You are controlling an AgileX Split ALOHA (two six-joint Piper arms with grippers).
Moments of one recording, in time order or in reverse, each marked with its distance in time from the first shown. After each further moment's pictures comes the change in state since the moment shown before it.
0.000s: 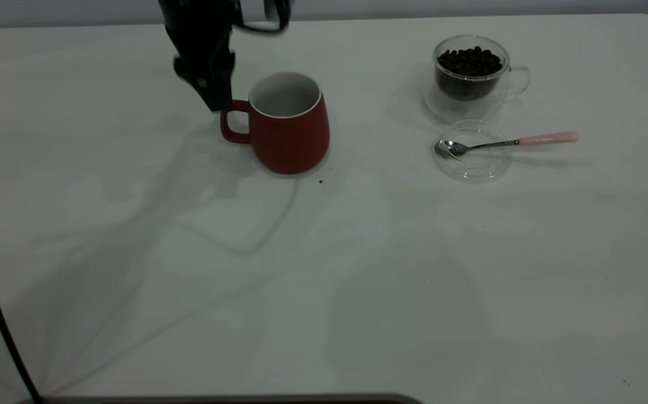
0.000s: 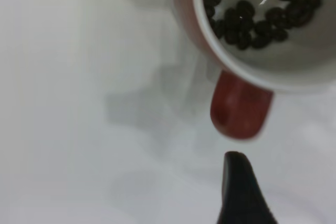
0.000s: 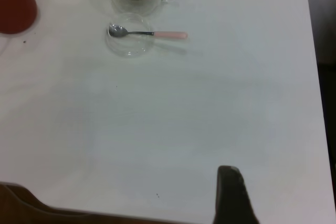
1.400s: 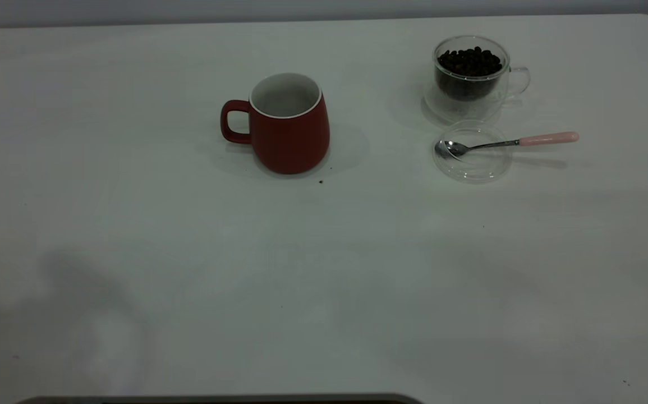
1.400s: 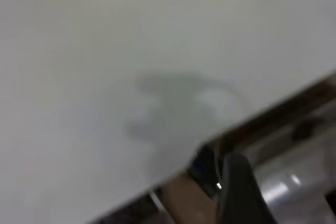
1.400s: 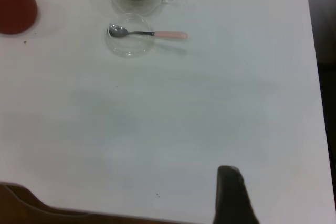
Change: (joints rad) left arm 0.001 -1.283 0.739 0.016 0.312 -0.911; right arm 0.000 0.000 0.000 0.000 0.000 0.000
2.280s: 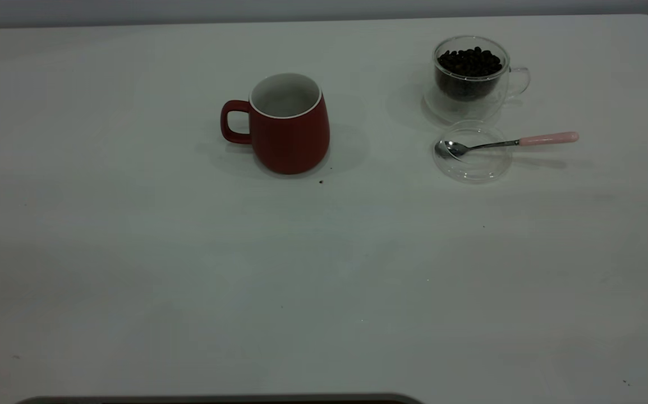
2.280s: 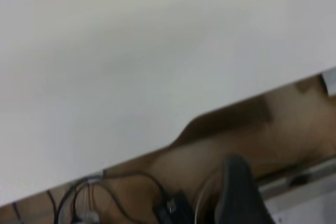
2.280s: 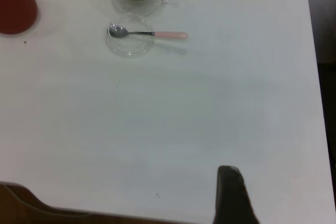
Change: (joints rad) left arm 0.000 -0.831 0.595 0.046 -0.055 -0.203; right arm 0.000 0.000 0.000 0.000 0.000 0.000
